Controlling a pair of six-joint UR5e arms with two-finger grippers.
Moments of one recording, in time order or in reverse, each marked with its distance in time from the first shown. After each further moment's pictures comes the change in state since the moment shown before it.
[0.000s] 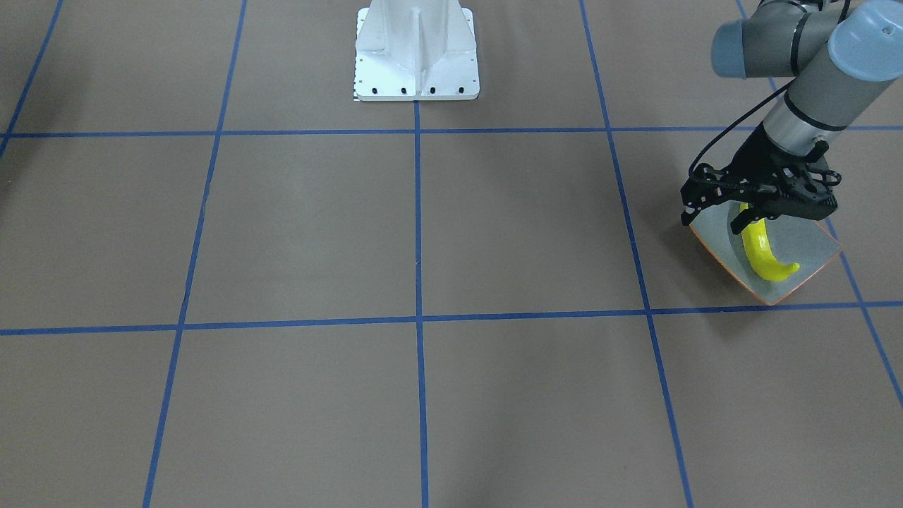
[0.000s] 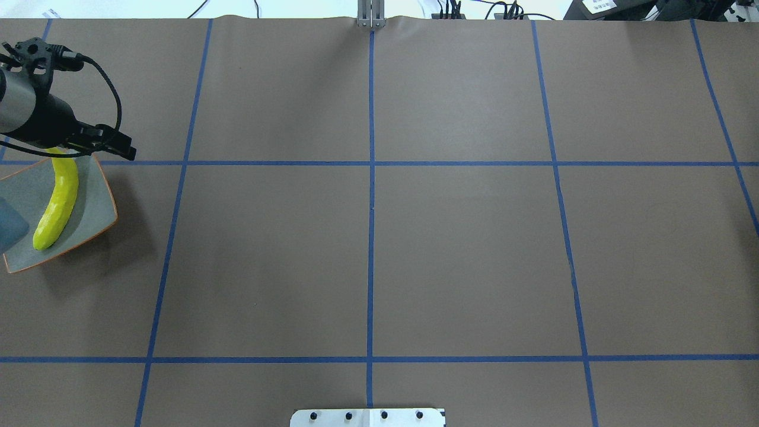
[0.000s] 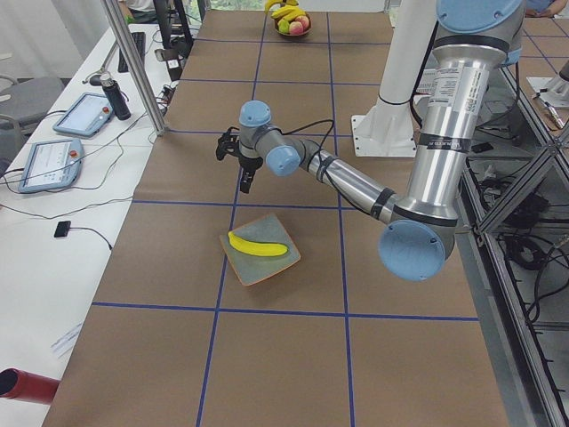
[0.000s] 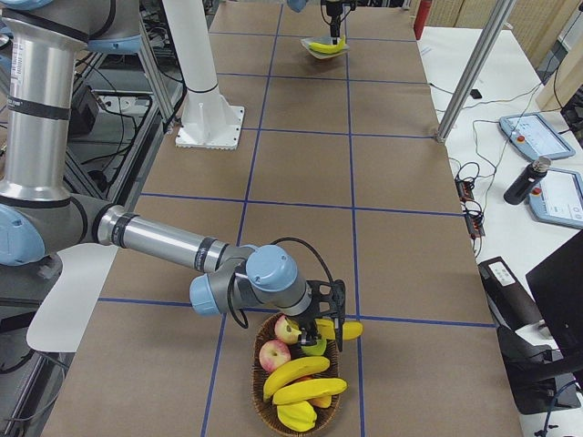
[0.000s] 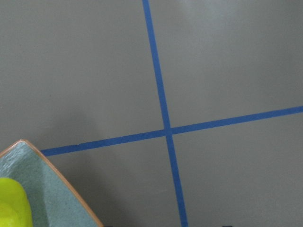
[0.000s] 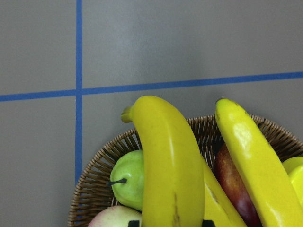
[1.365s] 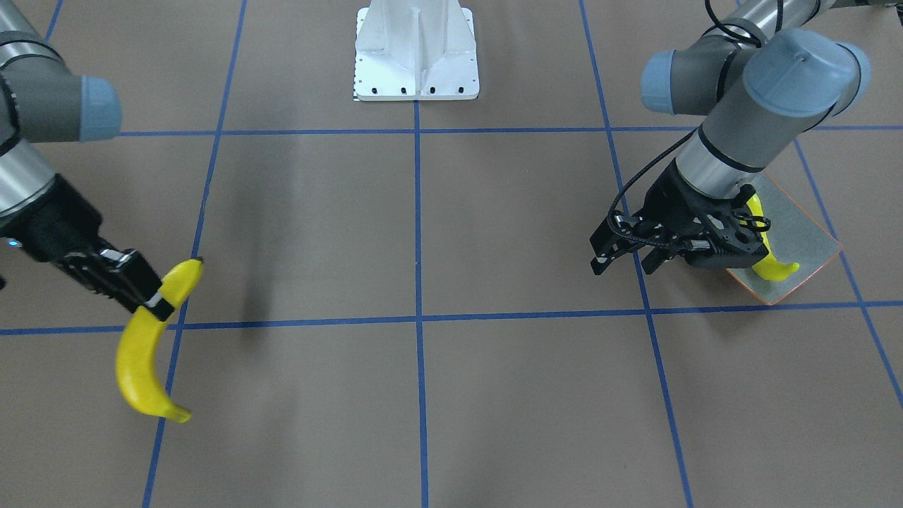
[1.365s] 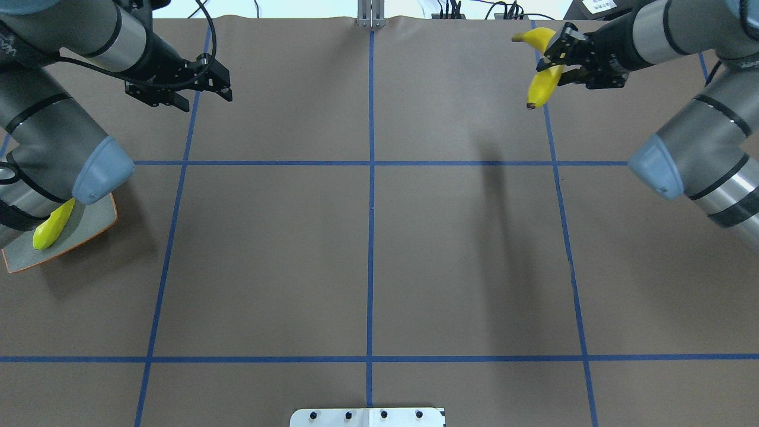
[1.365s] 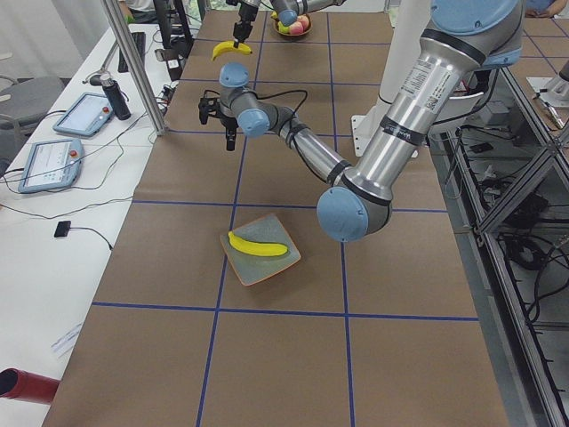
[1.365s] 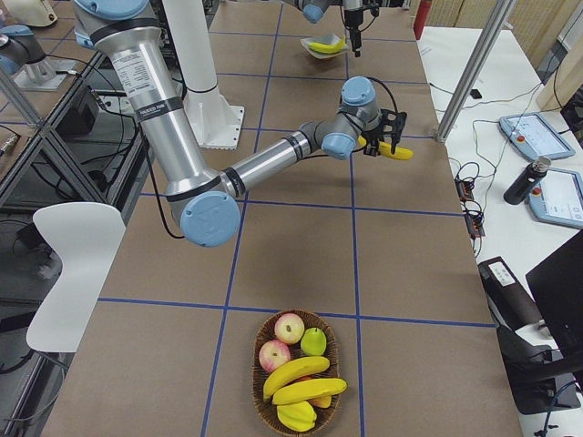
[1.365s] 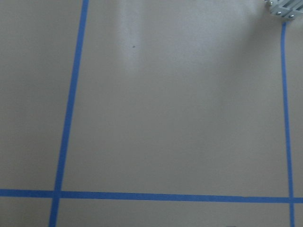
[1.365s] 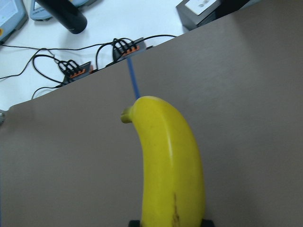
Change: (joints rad) left arm 0.047 -0.339 0.182 -0.021 0.000 -0.400; right arm -0.674 0.591 0.138 0.013 -0.228 1.218
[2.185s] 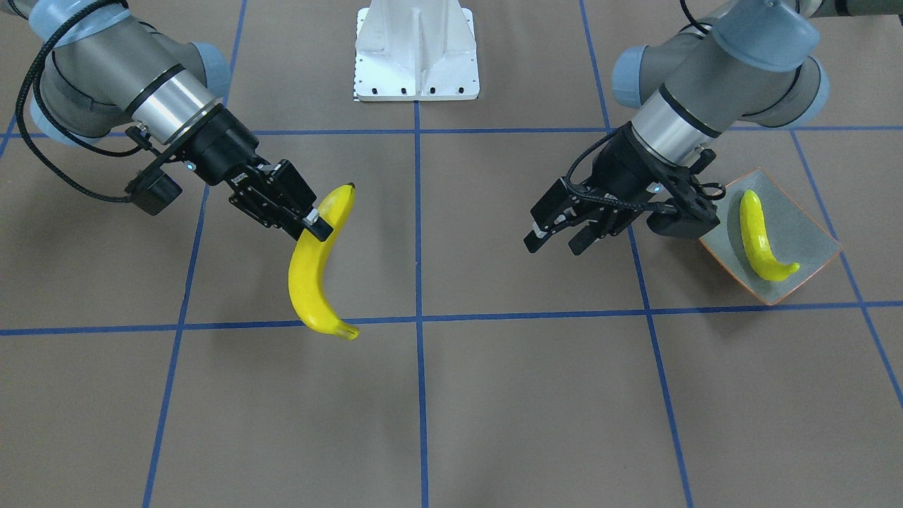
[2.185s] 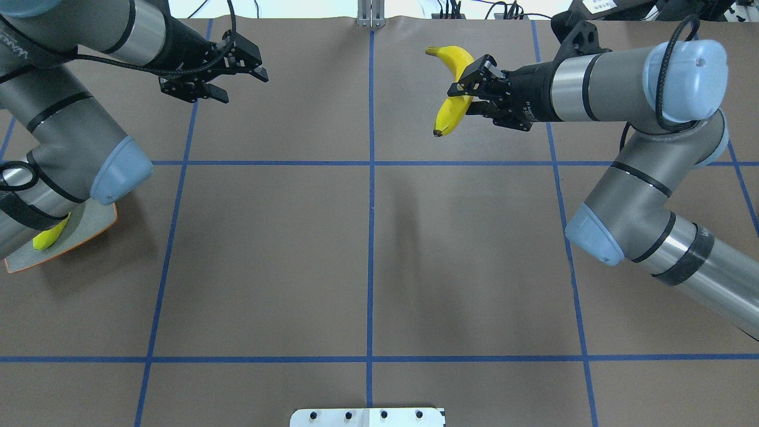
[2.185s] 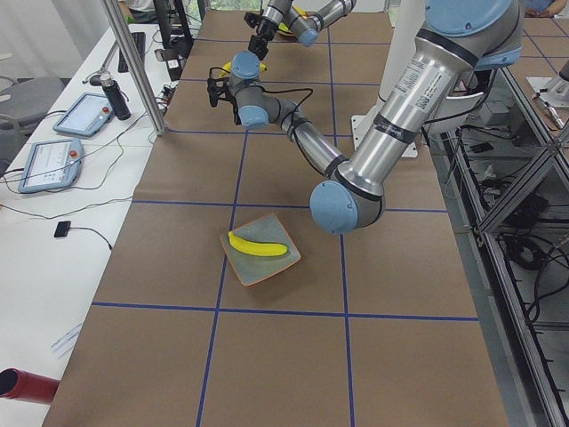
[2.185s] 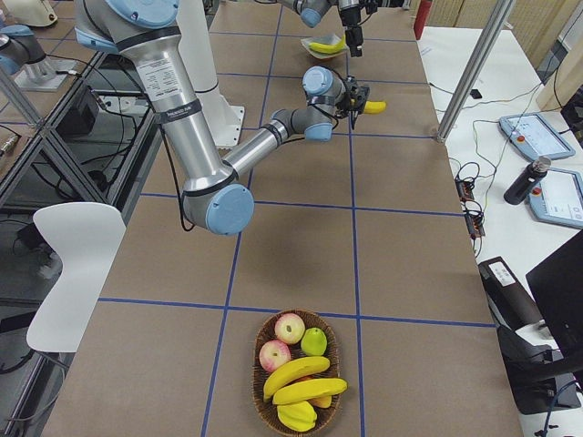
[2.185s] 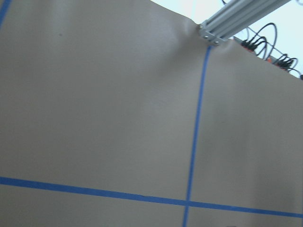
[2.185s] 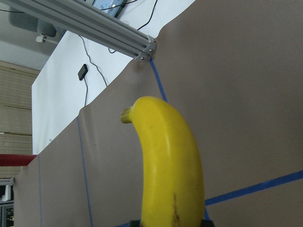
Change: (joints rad) left arm 0.058 -0.037 0.010 -0.359 0.001 -0.402; right arm -0.228 0.022 0.041 0.375 -0.204 0.355
